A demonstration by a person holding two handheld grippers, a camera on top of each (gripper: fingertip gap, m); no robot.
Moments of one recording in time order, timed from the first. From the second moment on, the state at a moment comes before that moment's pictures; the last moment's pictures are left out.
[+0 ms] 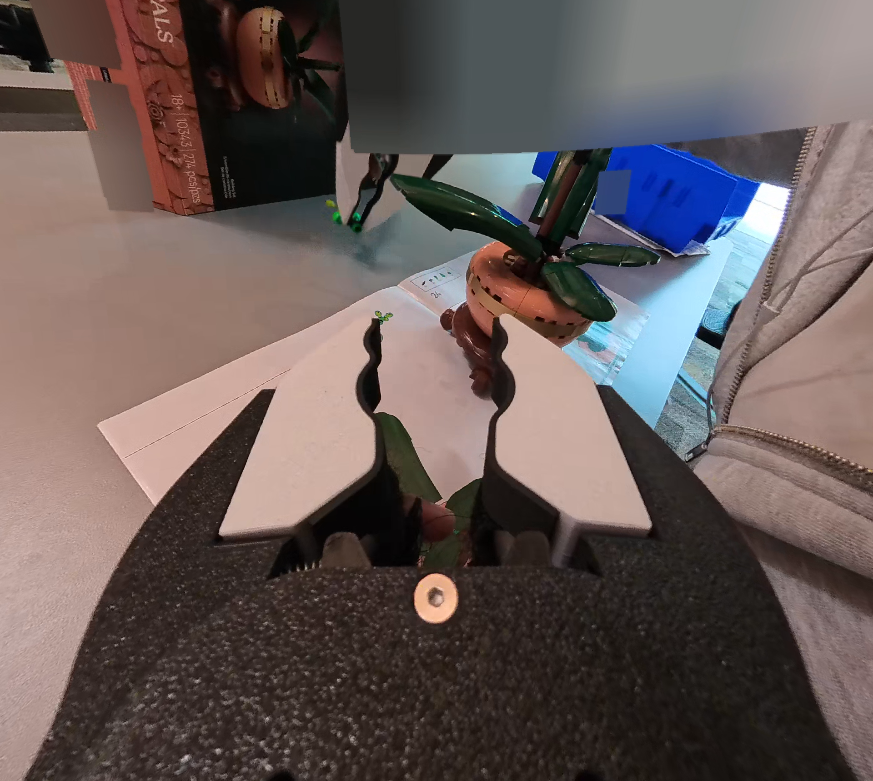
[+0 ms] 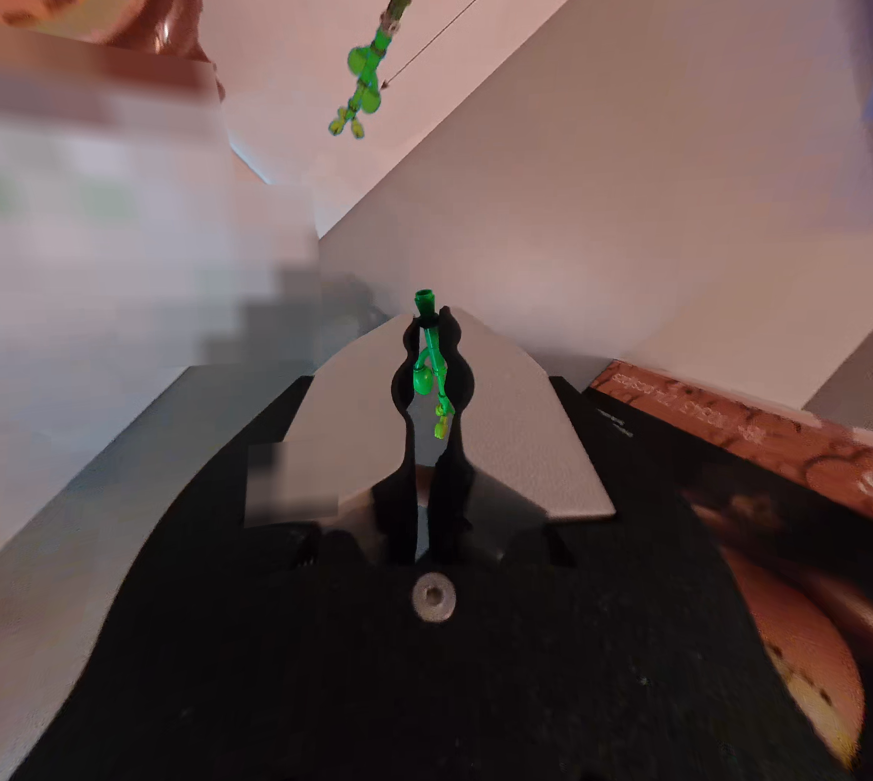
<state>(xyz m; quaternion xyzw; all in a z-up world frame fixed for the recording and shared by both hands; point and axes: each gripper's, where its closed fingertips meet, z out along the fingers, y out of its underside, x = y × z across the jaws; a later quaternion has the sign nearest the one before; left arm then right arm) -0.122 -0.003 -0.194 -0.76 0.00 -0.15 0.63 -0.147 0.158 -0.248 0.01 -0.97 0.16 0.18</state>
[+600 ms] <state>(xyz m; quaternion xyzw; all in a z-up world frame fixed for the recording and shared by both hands) -0.108 -0.004 -0.181 -0.74 0.05 -0.11 0.66 -0.059 0.184 -0.089 -0.15 -0.88 0.23 0.38</state>
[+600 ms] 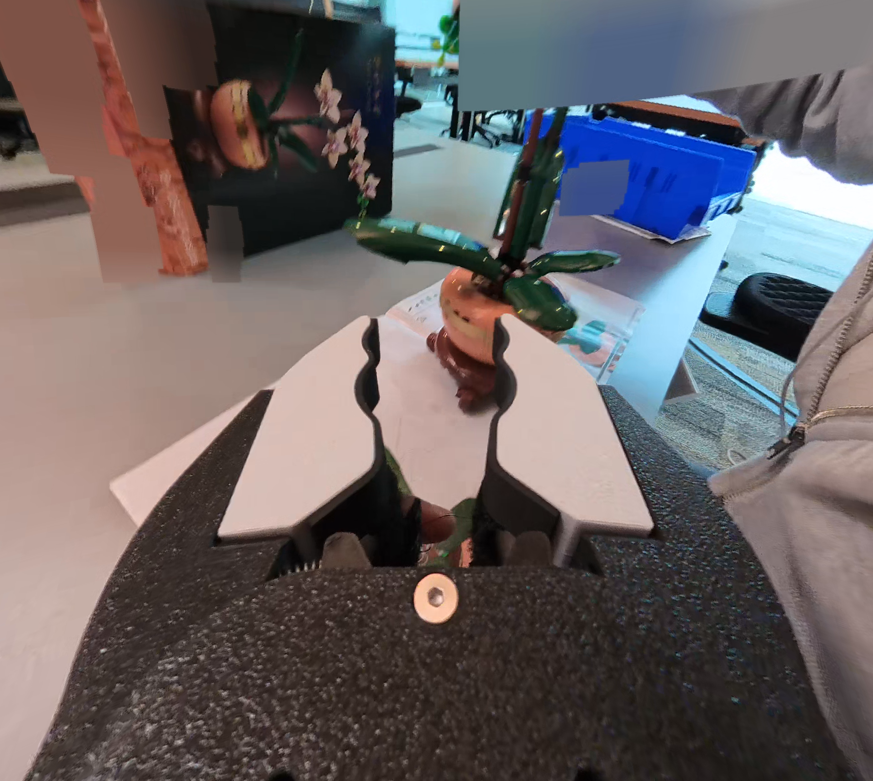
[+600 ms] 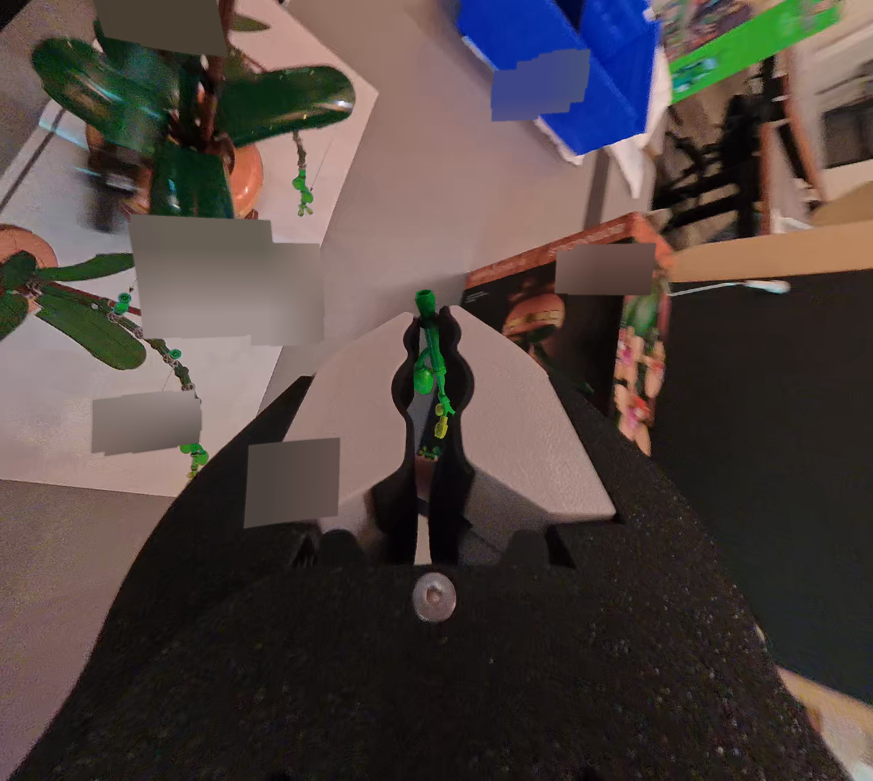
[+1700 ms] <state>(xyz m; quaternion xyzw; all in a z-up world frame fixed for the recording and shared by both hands) 0.044 0.038 -0.034 -0.65 0.21 -0.13 0.71 0.028 0.037 -0.035 -0.06 -0.61 -0.13 0.78</state>
